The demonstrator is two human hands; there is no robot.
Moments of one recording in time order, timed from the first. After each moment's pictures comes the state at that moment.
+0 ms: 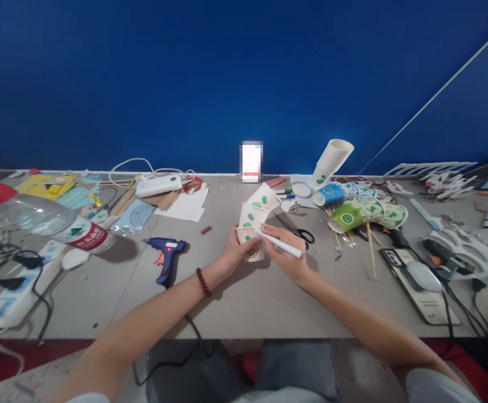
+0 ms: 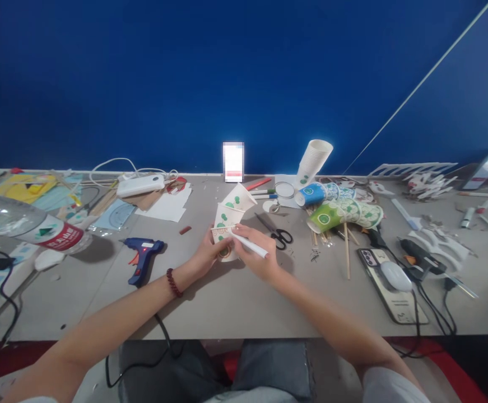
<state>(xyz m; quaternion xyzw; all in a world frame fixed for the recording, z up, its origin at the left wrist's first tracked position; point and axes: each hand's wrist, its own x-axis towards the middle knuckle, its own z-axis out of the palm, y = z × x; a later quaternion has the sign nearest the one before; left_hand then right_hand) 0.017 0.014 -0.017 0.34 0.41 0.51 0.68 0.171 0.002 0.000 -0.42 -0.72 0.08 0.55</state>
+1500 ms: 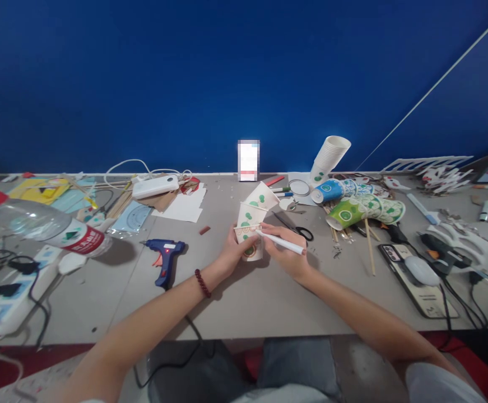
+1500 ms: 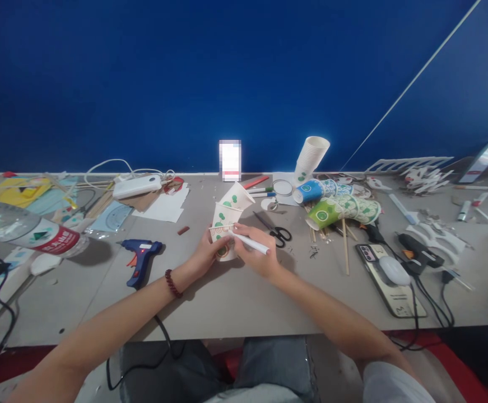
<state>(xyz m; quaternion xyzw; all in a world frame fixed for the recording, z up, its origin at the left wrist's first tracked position) 0.018 0.013 -0.016 0.33 0.42 0.51 0.68 0.174 0.001 0.002 -0.41 -0.72 0.08 0.55</state>
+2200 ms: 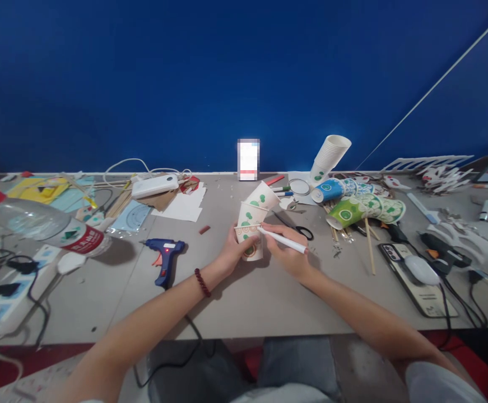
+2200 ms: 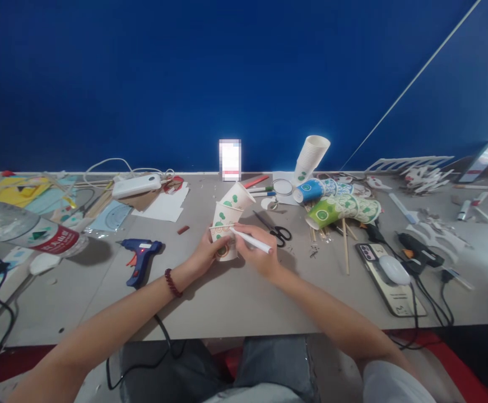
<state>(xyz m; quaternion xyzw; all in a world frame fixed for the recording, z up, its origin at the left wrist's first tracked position) 0.018 0.014 -0.016 0.34 0.42 0.50 0.68 0.173 -0.001 0.005 -0.42 -0.70 0.09 0.57</state>
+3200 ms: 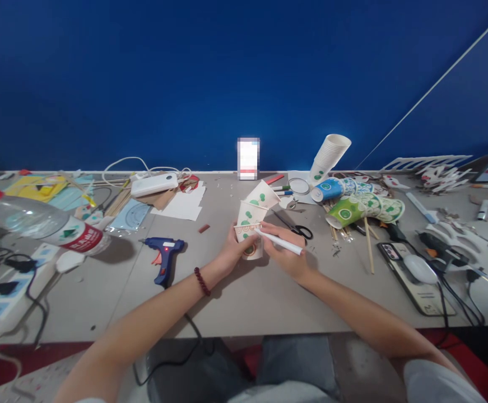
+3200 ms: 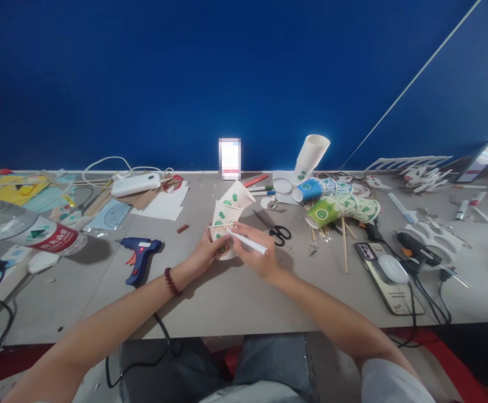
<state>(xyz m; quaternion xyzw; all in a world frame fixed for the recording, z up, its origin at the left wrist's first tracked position) 0.018 0.014 -0.018 0.34 0.42 0.51 0.67 0.171 -0.003 0.001 -0.42 -0.71 0.08 0.56</state>
